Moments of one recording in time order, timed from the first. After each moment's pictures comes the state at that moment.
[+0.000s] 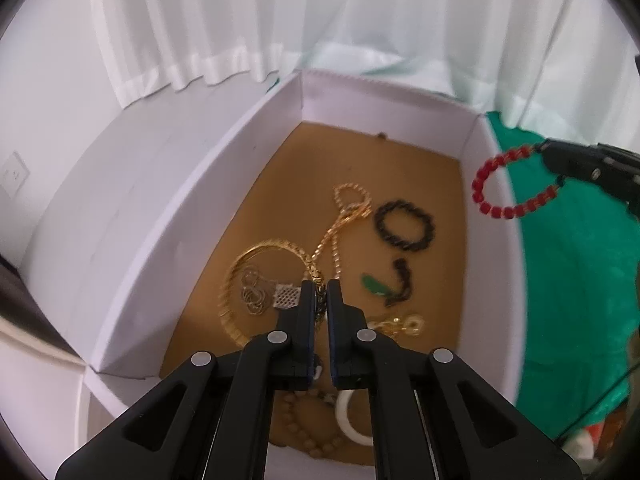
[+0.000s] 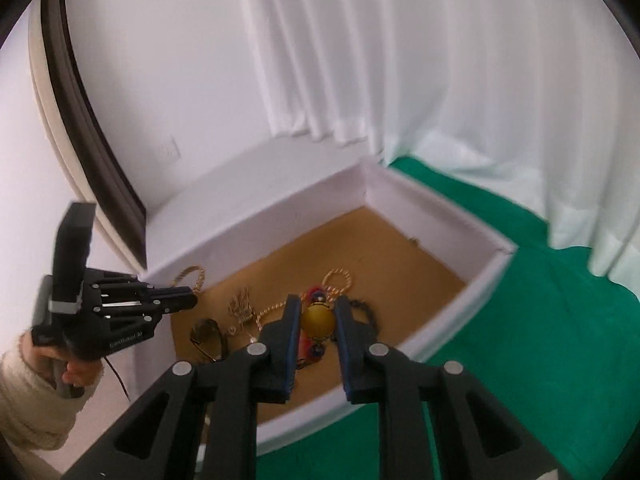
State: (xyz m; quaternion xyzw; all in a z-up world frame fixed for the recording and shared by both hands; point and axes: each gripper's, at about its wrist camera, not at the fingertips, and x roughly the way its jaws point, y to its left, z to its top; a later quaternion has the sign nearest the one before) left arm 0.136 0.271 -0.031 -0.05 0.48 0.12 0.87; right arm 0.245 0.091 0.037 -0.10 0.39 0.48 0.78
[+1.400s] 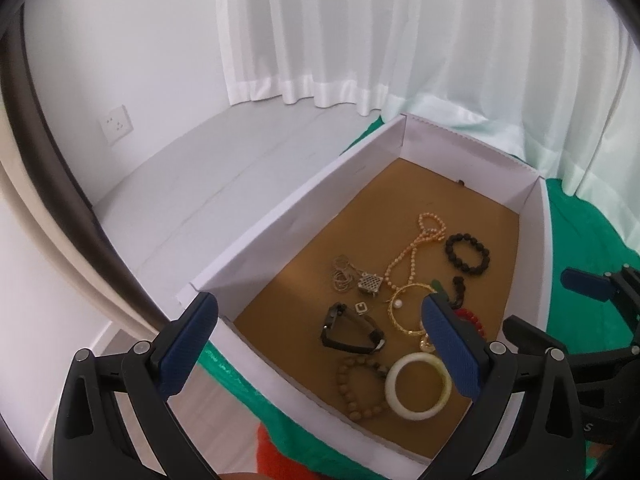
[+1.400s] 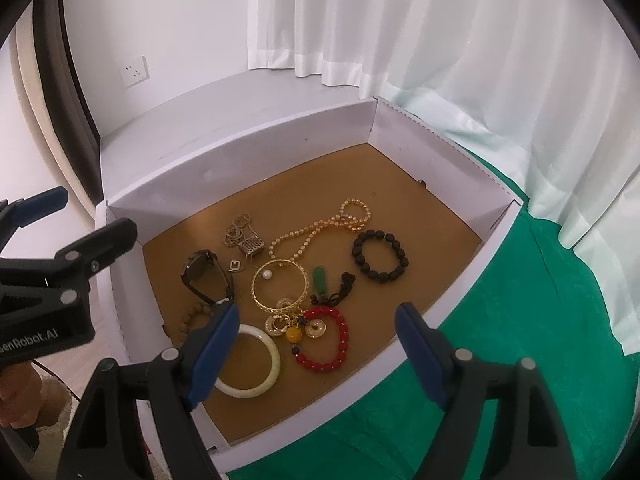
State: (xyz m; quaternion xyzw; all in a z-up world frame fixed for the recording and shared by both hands) left arm 0.044 0.277 0.012 -0.09 0.40 0.28 0.87; right arm 0.126 0.139 0.018 -0.22 0.42 0.37 0.80
